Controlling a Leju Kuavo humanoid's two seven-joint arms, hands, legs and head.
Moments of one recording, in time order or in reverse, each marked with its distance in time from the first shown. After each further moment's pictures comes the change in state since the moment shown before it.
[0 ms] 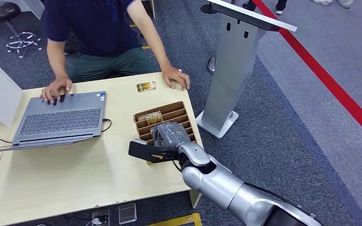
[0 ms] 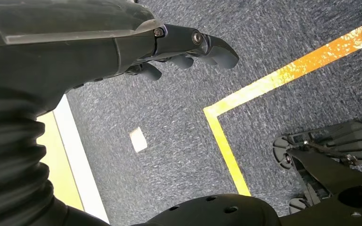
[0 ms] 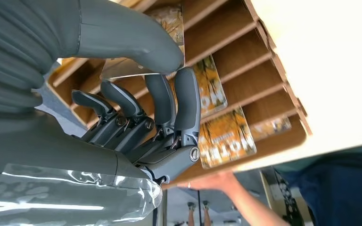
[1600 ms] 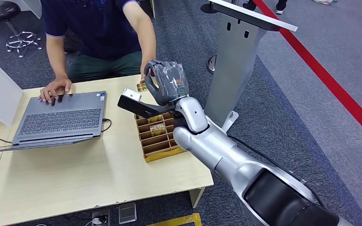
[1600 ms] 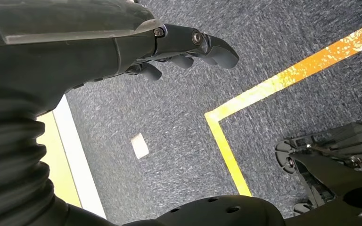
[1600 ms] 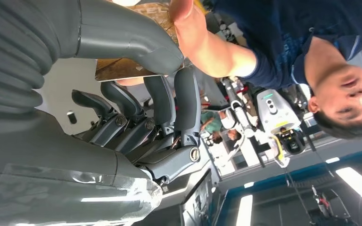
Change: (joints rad) left arm 0.002 -0.017 0.001 0.000 -0.037 0.003 0.003; right arm -0.298 0.120 -0.064 0.271 0.142 -0.496 -0.237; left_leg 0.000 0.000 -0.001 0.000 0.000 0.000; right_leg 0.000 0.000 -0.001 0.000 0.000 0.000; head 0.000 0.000
